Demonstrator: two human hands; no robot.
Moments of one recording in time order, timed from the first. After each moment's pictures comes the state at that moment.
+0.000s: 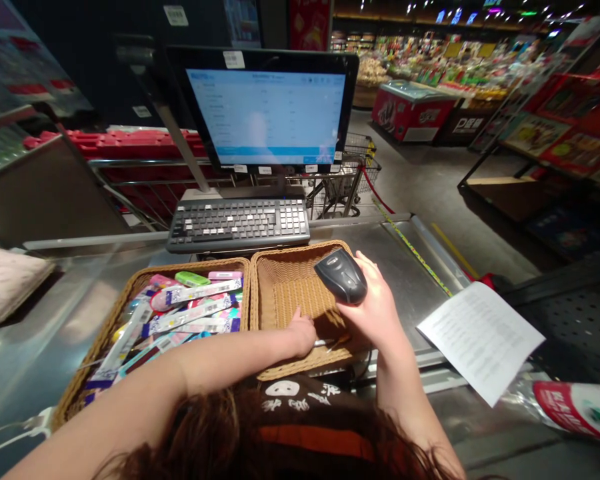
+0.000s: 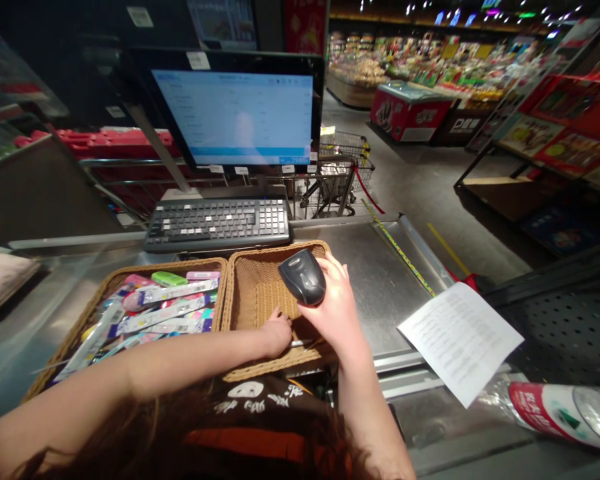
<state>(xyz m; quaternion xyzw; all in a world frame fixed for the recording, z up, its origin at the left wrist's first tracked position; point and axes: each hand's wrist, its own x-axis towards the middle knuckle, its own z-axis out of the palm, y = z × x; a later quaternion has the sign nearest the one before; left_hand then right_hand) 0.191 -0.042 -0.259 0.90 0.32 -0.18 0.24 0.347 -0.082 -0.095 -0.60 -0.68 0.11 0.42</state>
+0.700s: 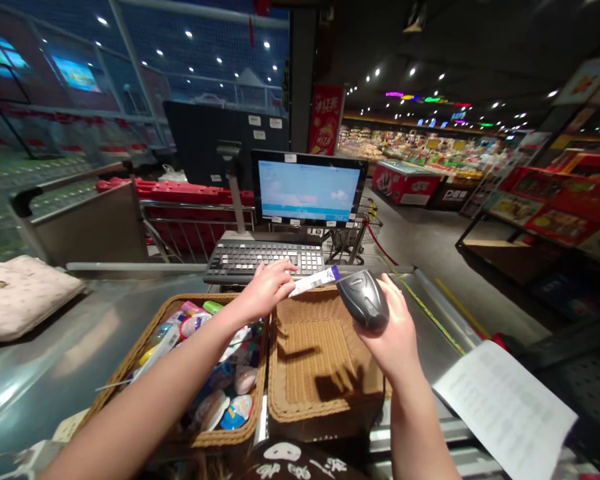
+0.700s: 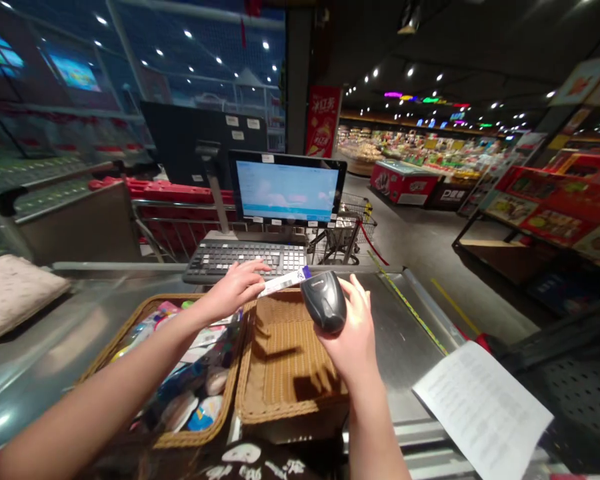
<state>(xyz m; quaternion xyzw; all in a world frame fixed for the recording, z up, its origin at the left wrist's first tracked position) 0.063 0.022 -0.033 0.88 0.42 0.19 0.13 0.321 -0.088 -0.053 -0.56 -0.69 -0.06 0.45</state>
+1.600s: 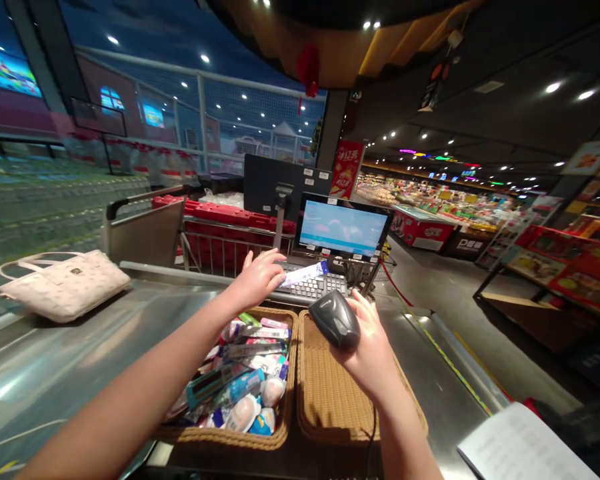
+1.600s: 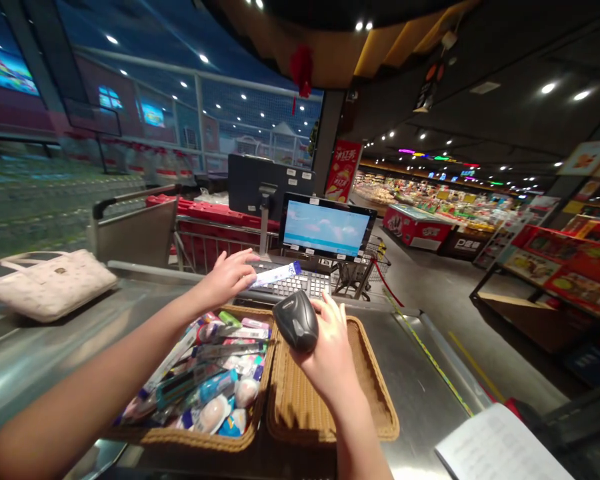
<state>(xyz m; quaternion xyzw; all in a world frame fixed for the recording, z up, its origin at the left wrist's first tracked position) -0.047 0.002 0.016 0.83 0.49 0.26 0.00 0.215 -0.104 -0.015 -0.47 -0.80 -0.01 0.39</state>
